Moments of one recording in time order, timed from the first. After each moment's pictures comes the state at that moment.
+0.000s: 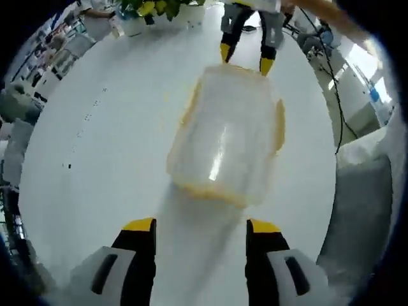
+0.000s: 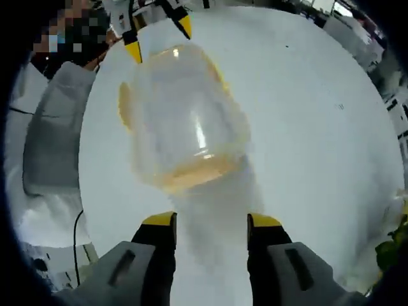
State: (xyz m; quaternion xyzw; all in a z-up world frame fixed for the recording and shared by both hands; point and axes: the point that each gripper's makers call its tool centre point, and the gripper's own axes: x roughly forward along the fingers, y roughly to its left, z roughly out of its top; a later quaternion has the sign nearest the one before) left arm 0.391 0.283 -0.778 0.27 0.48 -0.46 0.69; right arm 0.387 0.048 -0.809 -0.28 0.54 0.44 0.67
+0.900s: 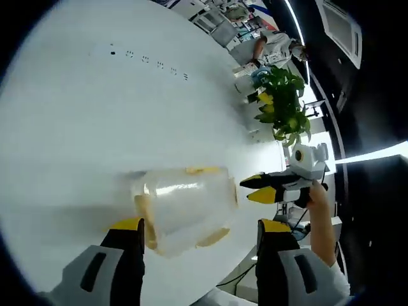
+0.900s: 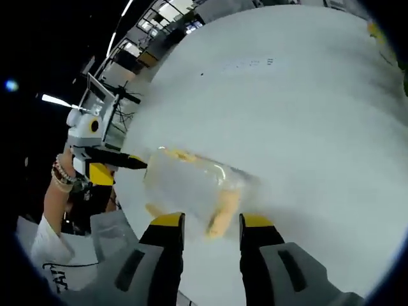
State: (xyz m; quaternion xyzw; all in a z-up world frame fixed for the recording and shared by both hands) left arm 0.381 0.236 -0.745 -0.24 0.58 -0.30 0.72; right arm 0.376 0.101 -0.760 0.14 0.59 0.33 0.72
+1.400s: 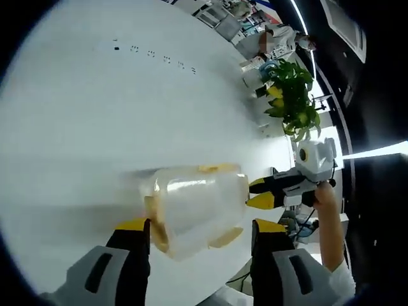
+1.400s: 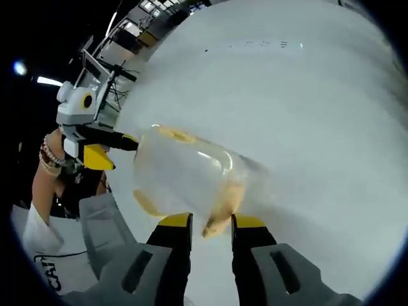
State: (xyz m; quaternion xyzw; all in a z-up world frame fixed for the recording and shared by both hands) left arm 0.382 0.242 -0.758 -0.22 0.60 -0.29 0.71; right arm 0.369 0.111 -0.778 0.07 0.62 0.34 0.70
